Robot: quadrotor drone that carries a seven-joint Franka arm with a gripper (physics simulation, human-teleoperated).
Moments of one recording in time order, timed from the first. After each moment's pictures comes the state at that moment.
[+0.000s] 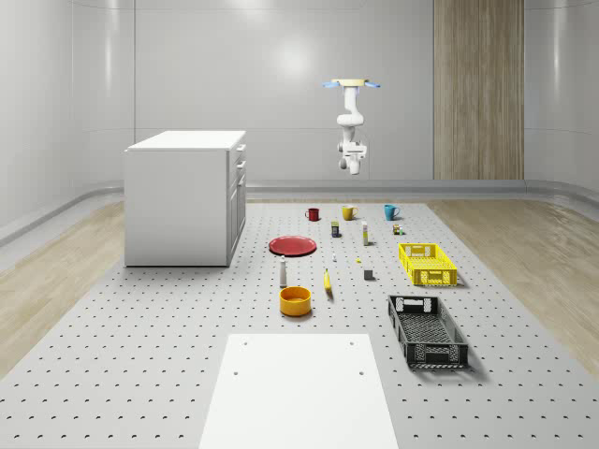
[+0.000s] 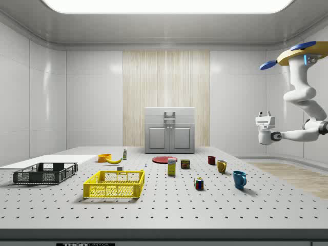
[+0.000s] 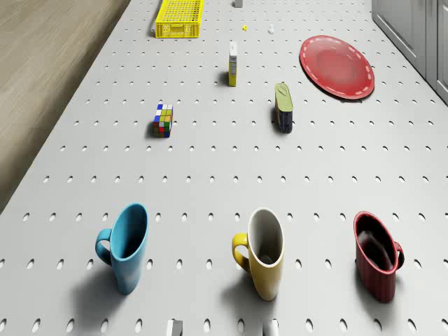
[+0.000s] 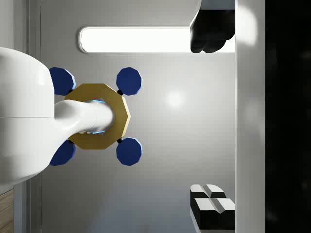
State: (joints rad) arm 0.00 -0.79 0.00 -2.34 0.00 1.55 0.79
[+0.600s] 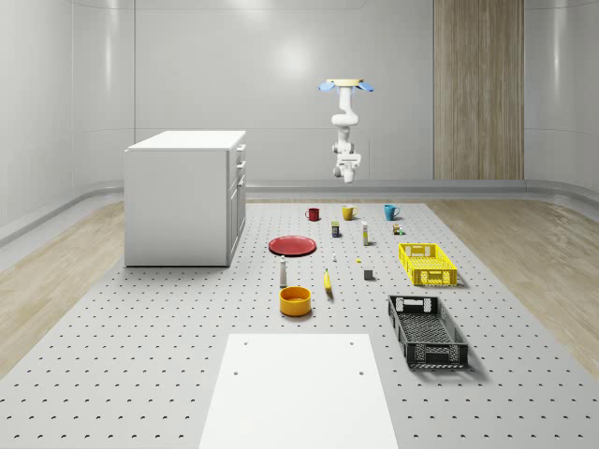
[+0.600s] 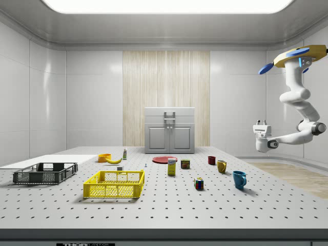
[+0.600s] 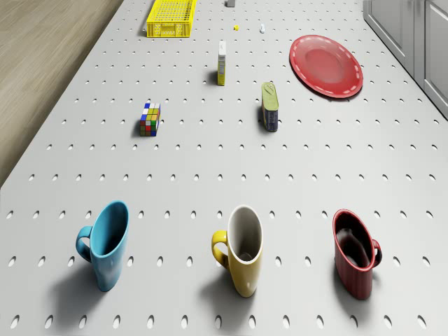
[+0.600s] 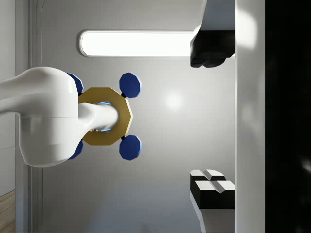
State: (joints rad) arm 0.00 -0.72 0.00 -2.10 0.00 1.39 0.78
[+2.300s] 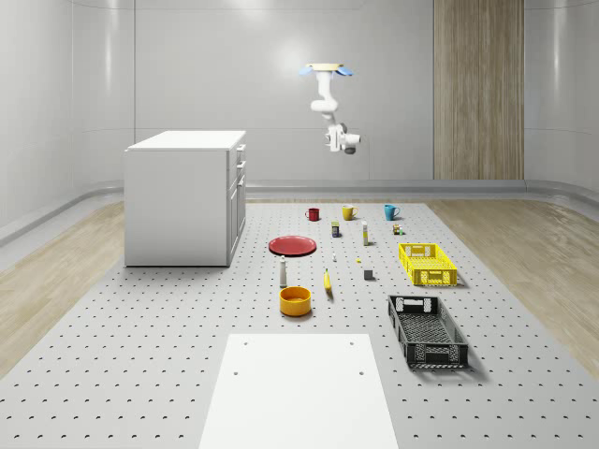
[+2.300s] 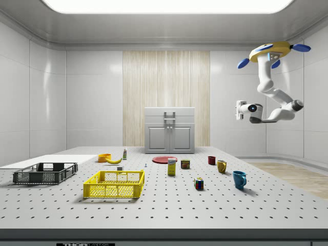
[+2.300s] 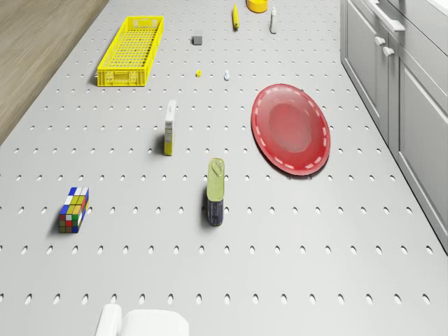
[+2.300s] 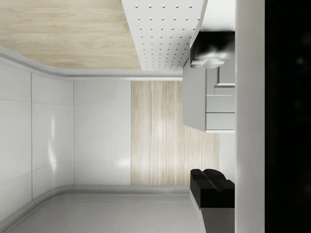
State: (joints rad) arm 0.37 -0.85 -0.75 -2.42 1.01 1.47 0.64
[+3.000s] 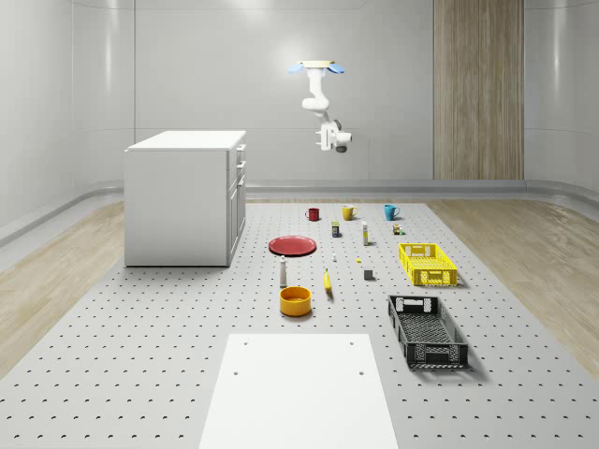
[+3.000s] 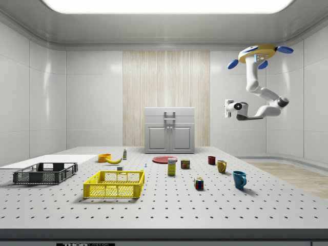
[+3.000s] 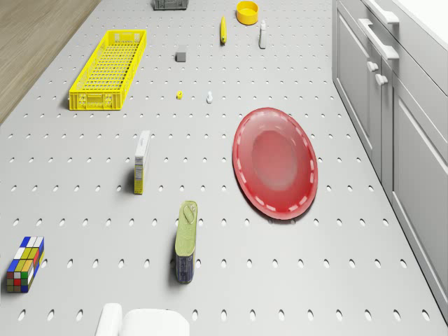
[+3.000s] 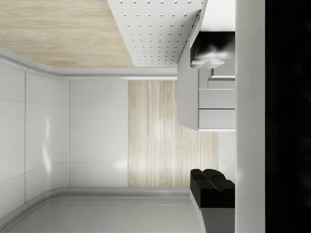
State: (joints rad) arm 0.45 -0.91 -0.79 -2.43 0.96 1.54 0.68
